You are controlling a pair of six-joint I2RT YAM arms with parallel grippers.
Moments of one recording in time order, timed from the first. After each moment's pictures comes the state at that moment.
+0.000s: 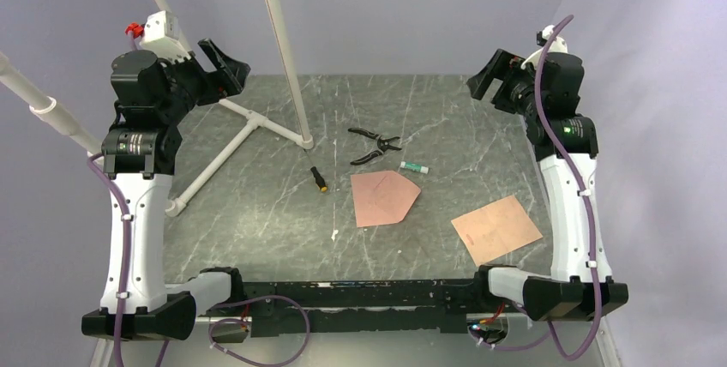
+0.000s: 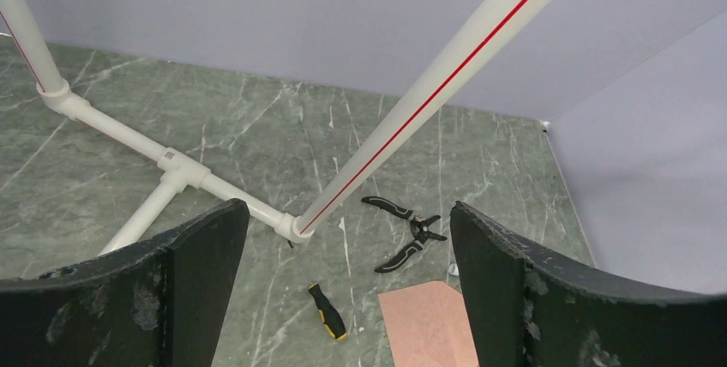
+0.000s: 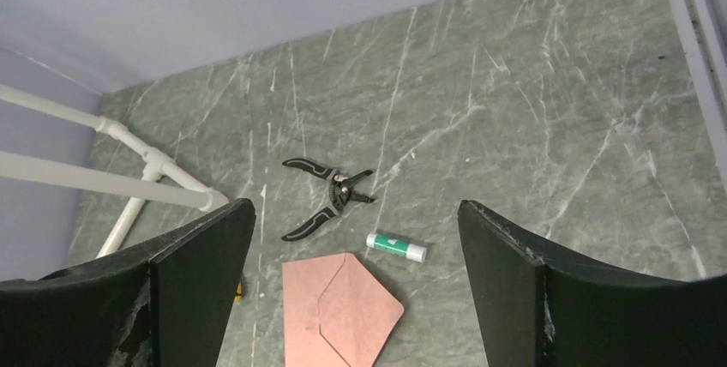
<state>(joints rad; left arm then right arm) 0.00 1.14 1.61 -0.62 0.22 -0.40 -0.02 1.21 1.53 -0.67 -0.17 0.37</state>
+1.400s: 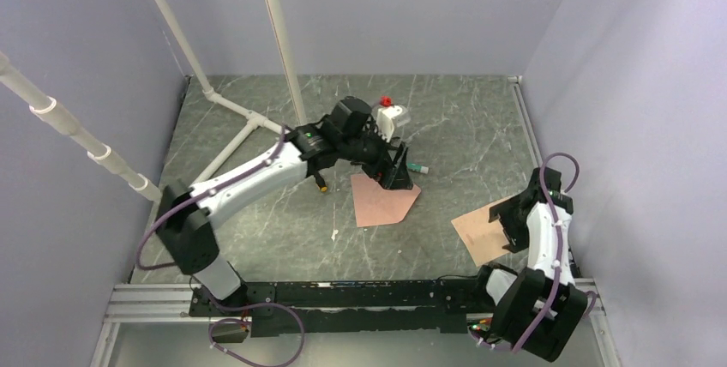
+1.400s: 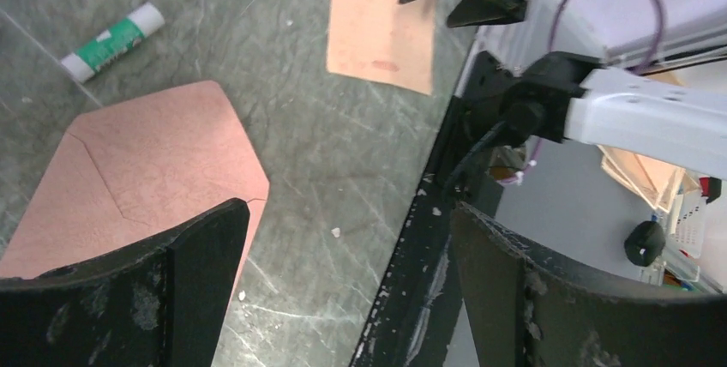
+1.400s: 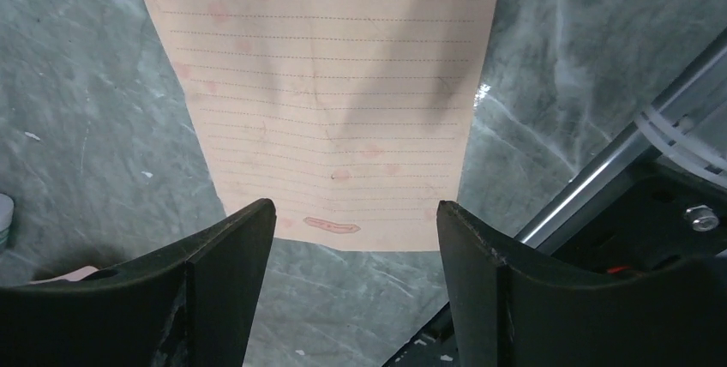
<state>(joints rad) -0.84 1.57 1.44 -0.42 0.51 -0.26 -0.45 0.98 0.64 -0.96 0.07 0.76</state>
